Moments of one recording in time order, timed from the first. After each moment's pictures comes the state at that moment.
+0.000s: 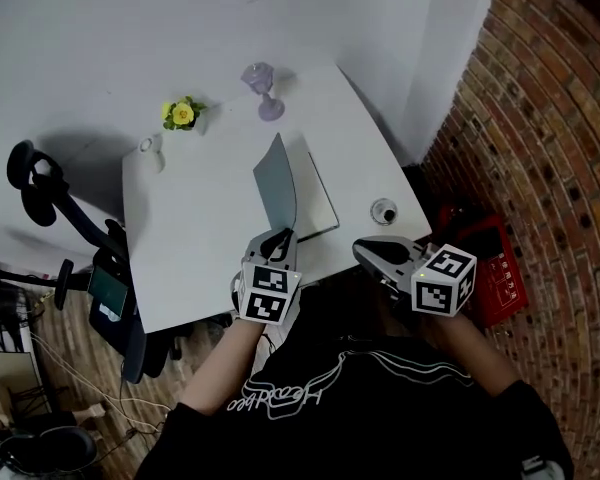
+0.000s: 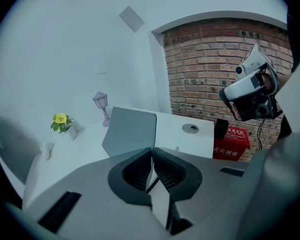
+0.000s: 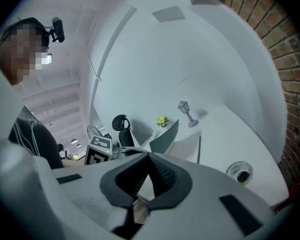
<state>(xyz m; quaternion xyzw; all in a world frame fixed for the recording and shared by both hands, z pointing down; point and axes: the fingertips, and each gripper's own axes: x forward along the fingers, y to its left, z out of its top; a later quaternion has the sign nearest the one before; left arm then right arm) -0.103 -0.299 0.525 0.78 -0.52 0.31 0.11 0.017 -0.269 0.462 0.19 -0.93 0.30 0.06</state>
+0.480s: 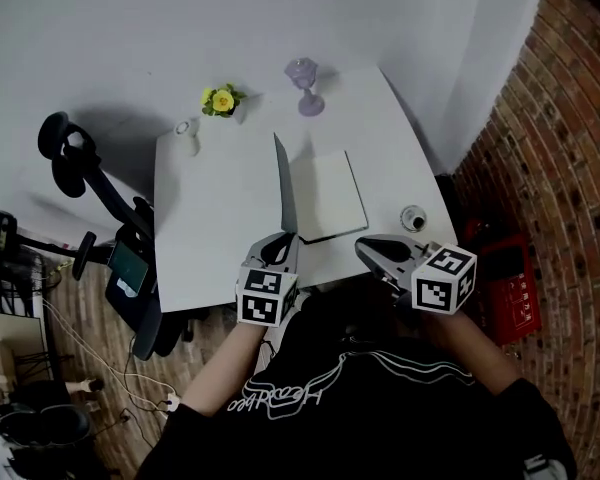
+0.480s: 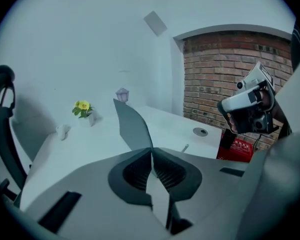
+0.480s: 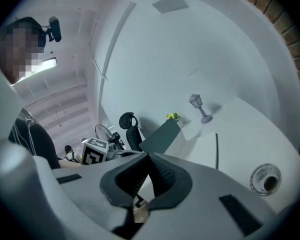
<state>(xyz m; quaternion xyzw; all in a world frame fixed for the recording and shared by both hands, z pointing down) -0.156 -0.273 0.516 0.75 -0.59 0.26 0.17 -0.029 -0.271 0.463 0.13 -0.94 0.31 0.06</state>
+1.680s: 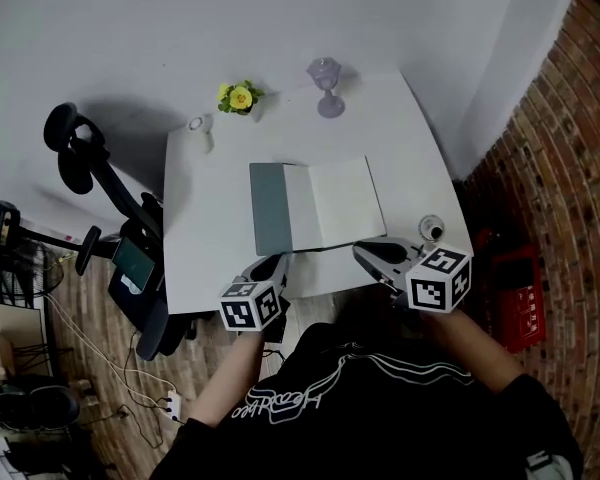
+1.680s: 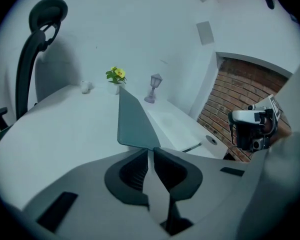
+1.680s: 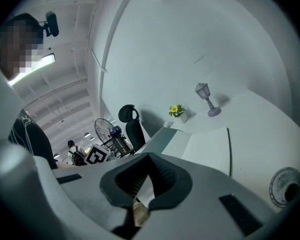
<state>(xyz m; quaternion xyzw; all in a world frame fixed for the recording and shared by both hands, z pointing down) -0.230 -0.239 0.569 0.69 -0.63 0.13 0.34 -0.078 -0.277 0.481 0.10 -0.94 0.31 0.10</state>
